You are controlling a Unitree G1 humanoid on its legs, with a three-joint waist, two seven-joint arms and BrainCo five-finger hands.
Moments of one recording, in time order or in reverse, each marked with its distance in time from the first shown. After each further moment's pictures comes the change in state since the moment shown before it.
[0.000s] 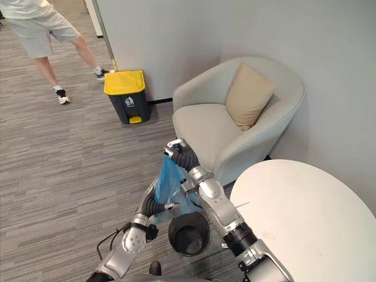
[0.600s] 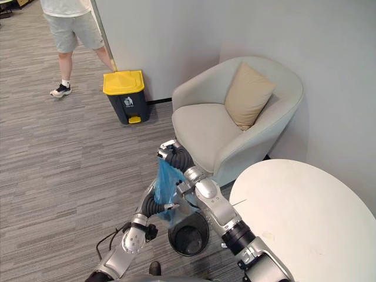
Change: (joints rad) left arm -0.001 0.012 0.002 0.004 -0.003 -0.001 0.022; right arm -0.023 -0.009 0.043 0.003 0.009 0.000 0.025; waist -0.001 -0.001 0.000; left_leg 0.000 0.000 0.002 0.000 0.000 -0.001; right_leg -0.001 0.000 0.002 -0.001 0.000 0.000
